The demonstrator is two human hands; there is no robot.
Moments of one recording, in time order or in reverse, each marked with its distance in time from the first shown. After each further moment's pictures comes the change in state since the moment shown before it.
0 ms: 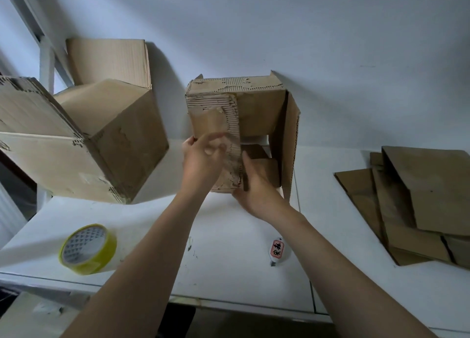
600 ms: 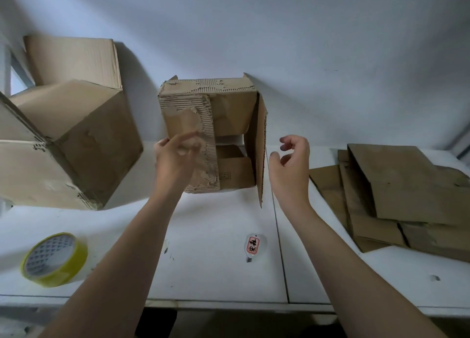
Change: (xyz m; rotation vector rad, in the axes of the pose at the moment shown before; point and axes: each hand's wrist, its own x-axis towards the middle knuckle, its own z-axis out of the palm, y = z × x) left_hand 0.007 -0.006 0.003 0.005 0.047 -0.019; right_hand -0.030 0.002 -0.073 0.163 0.799 0.011
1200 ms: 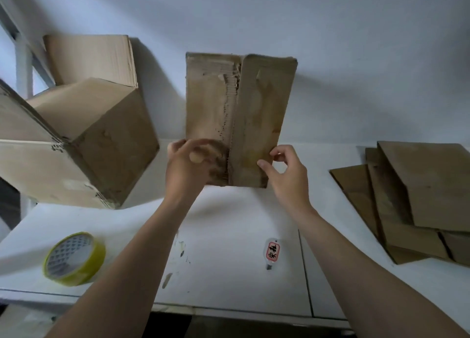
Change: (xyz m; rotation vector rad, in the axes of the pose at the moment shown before) left_hand -0.007 -0.007 -0.008 0.055 -0.020 0.032; right_hand 0.006 0.047 0.041 -0.044 -0.229 -0.028
